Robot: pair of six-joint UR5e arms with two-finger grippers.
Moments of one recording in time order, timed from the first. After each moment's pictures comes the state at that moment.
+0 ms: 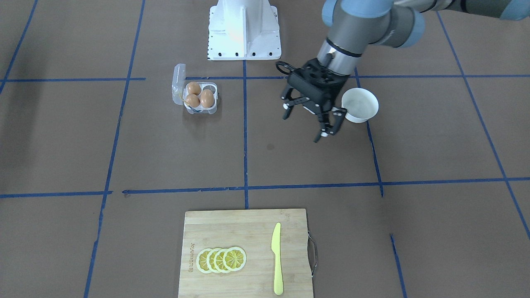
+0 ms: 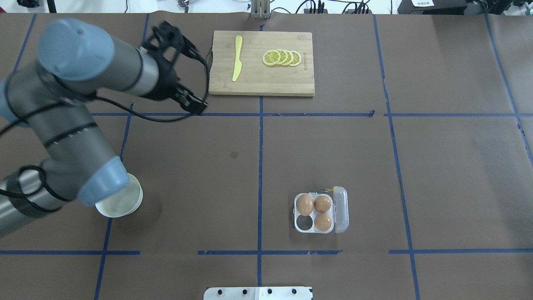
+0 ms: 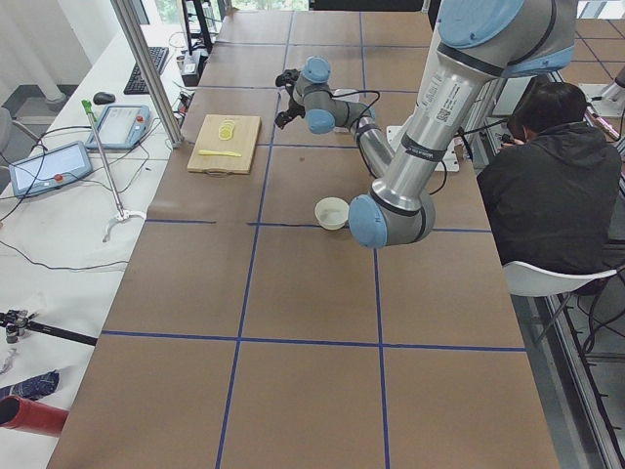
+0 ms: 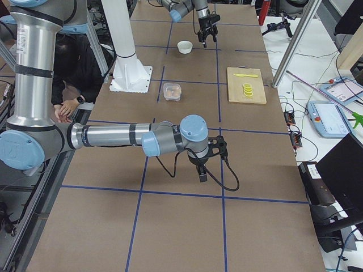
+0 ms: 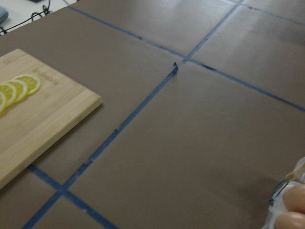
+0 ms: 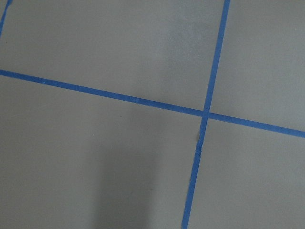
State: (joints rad) left arm -0.79 -2.11 -1.88 -1.76 -1.88 -0.43; right arm 1.53 -1.71 1.79 -1.38 2.38 0.02
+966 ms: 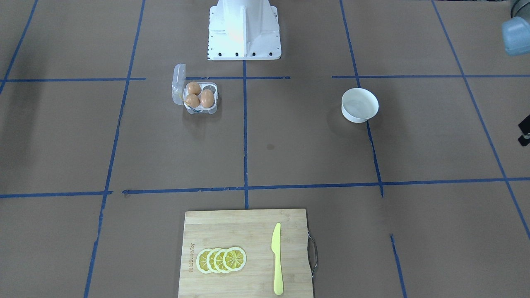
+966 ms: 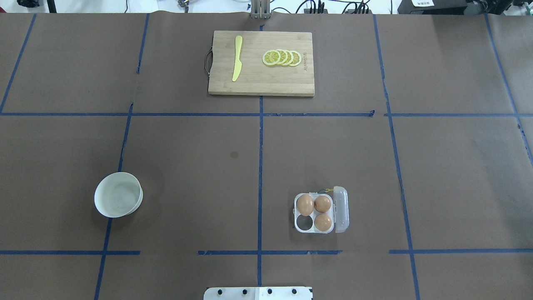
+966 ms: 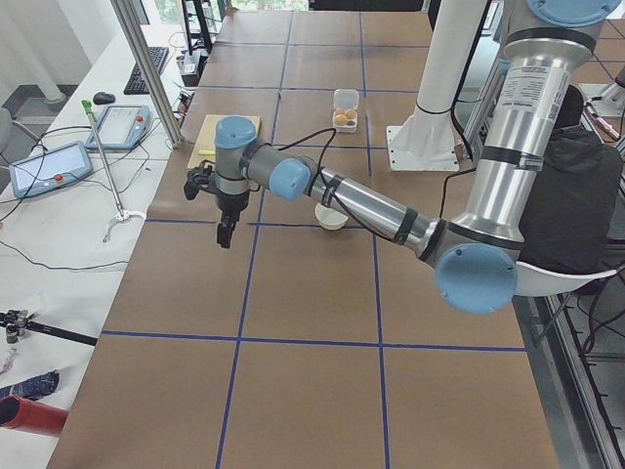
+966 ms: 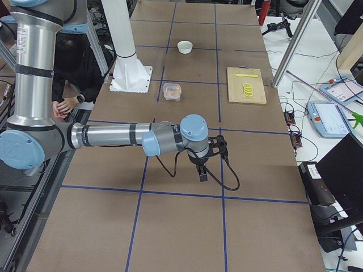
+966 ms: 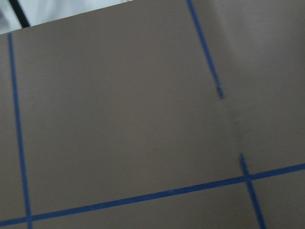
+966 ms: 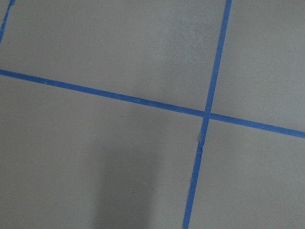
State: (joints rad) left arm -1.42 -1.73 -1.73 -1.61 -2.17 -0.28; right arm 1.53 -1.71 1.79 -1.38 2.39 0.02
